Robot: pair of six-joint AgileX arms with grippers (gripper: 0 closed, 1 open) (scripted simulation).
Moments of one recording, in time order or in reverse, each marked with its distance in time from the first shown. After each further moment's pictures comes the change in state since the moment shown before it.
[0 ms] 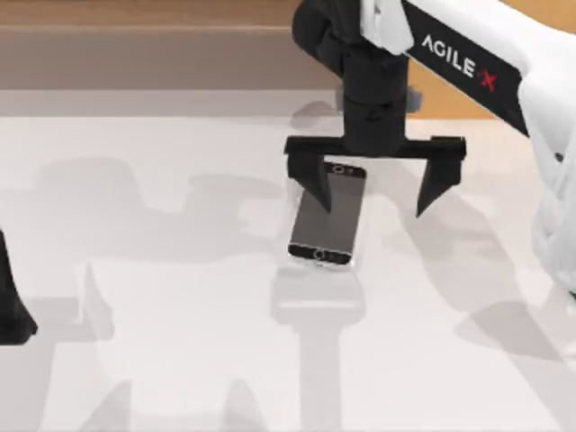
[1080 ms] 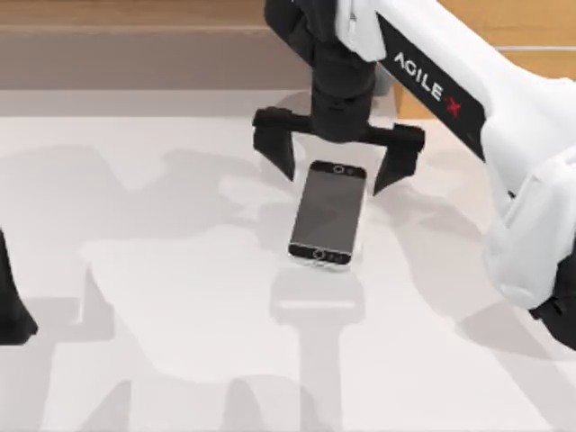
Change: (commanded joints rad) left arm 0.000 0.000 0.000 0.000 0.000 0.000; right arm 0.016 0.215 0.384 0.003 0.009 0.089
